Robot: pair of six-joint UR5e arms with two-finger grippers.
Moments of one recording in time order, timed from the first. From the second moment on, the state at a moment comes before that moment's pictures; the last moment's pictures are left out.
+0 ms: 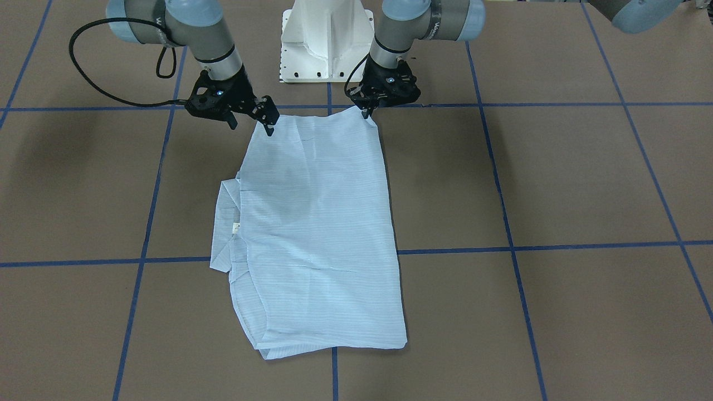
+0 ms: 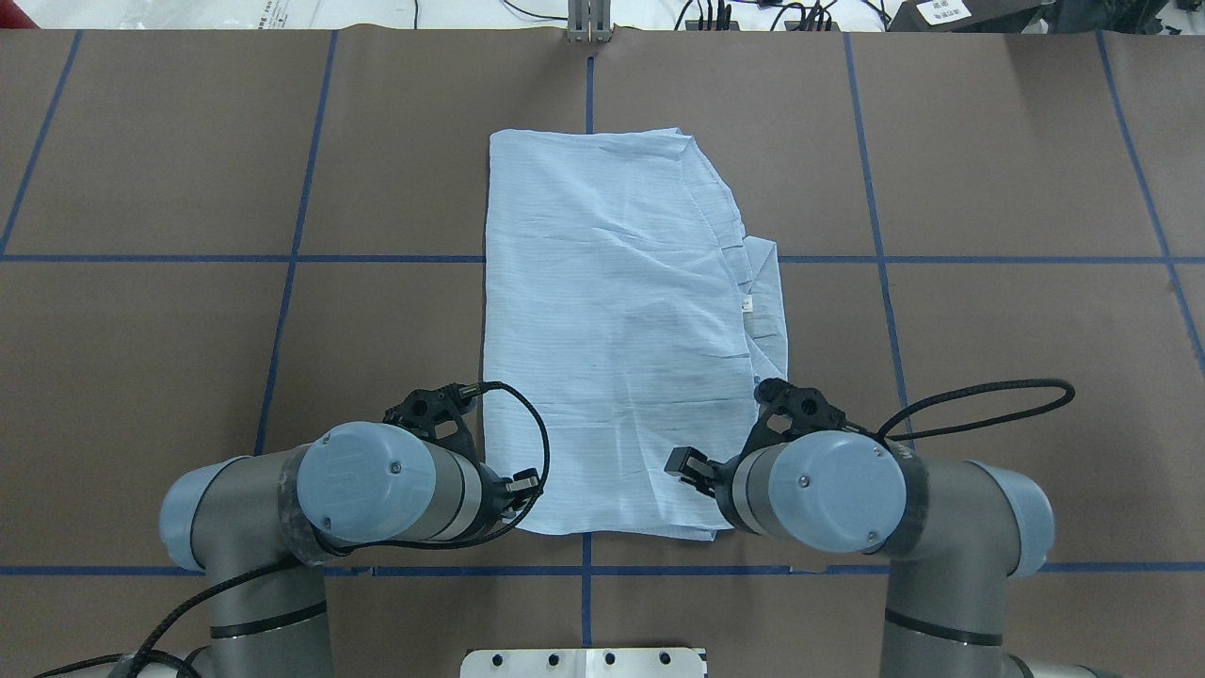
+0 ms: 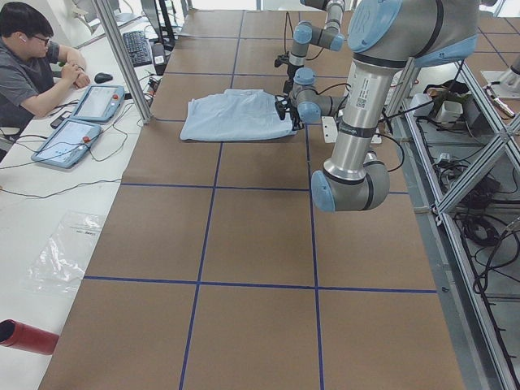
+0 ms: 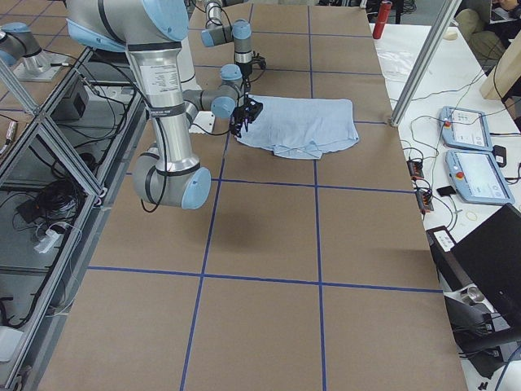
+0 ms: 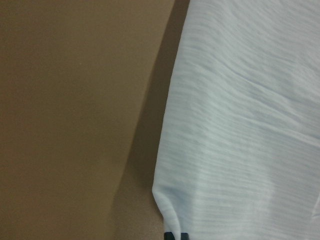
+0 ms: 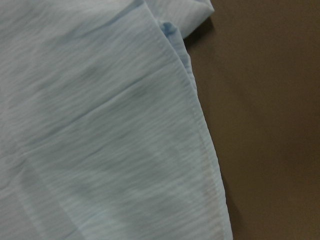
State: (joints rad) left arm -0.27 -2.03 -1.89 -1.77 -1.73 -1.76; right arm 0.24 -1.23 1.98 -1.50 1.62 1.91
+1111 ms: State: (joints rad) left arm -0.27 -2.03 -1.89 -1.77 -1.73 -1.76; right arm 0.19 -1.14 1.88 -1.62 1.56 2.01
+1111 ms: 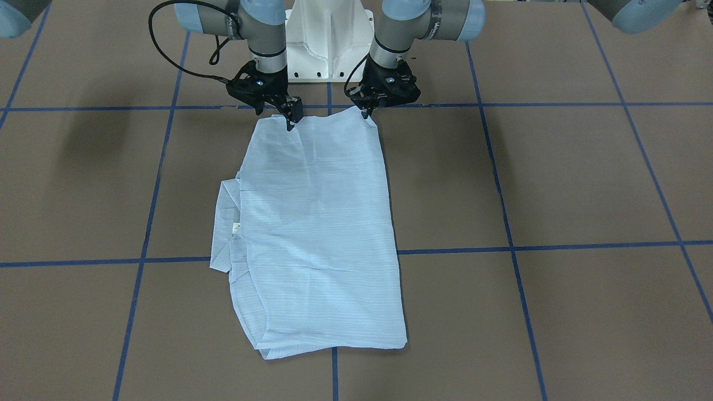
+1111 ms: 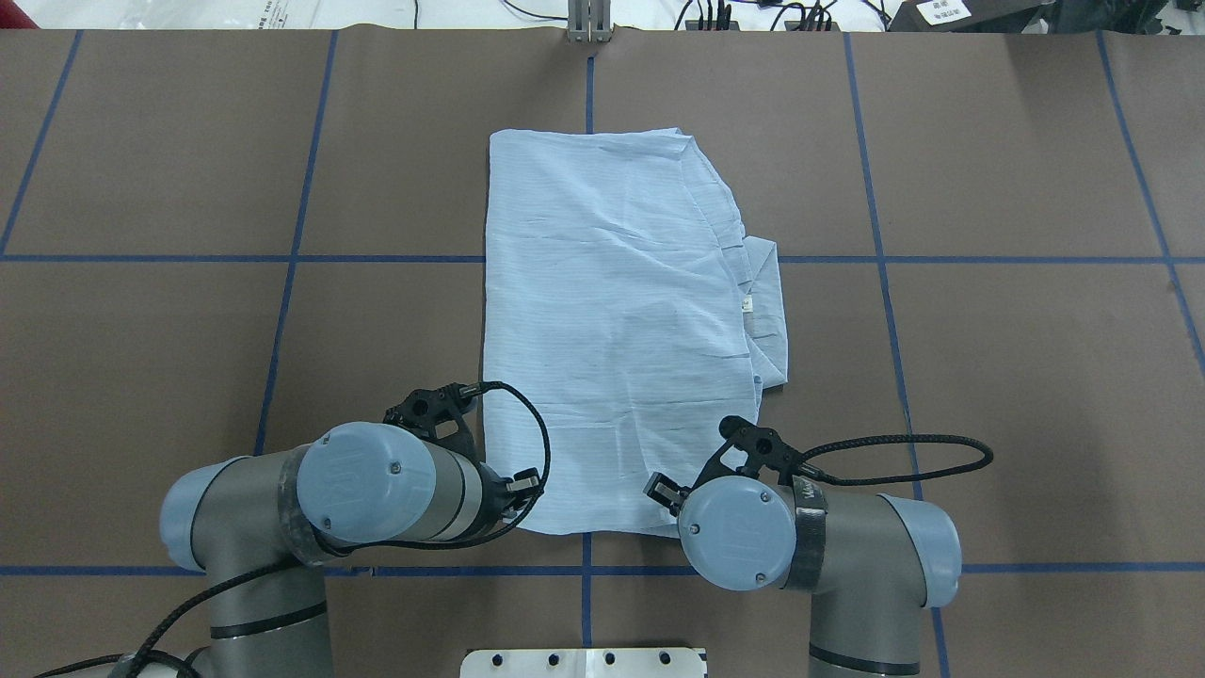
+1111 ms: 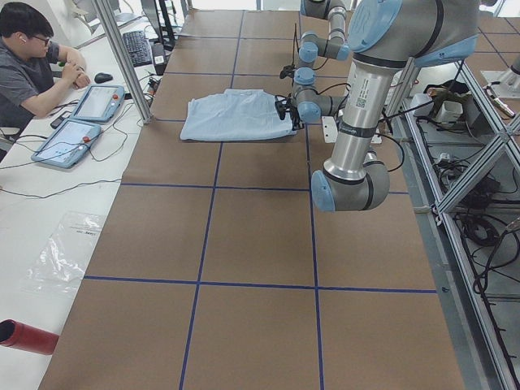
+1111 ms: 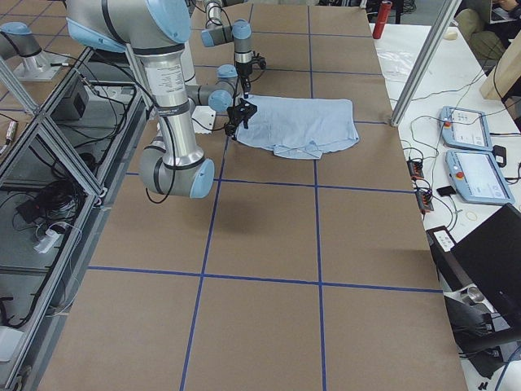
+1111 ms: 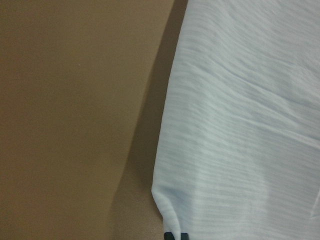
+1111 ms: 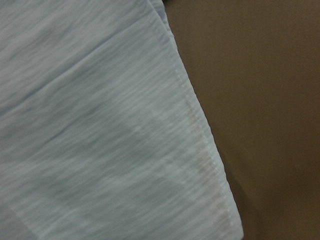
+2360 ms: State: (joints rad) left arm -0.27 -2.03 -1.88 -1.77 -1.73 -1.76; right arm 0.17 -1.14 1.87 -1.63 1.56 2.01
